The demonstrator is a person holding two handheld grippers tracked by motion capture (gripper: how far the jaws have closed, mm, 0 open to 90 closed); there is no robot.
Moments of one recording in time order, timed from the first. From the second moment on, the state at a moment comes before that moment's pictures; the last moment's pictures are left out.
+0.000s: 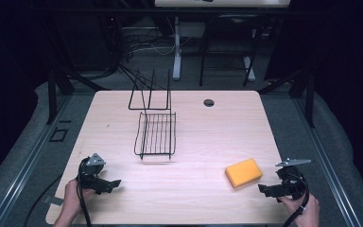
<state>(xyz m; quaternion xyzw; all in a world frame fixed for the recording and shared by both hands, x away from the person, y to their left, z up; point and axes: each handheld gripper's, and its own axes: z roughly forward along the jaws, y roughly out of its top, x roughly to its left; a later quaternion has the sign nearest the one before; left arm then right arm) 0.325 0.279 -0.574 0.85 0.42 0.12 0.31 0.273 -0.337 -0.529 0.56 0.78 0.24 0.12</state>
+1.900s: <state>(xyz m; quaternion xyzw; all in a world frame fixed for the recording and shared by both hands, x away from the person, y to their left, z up) 0.325 0.277 -0.576 0.86 0.41 0.12 0.30 0.331 -0.328 -0.529 0.58 0.77 0.25 0.09</state>
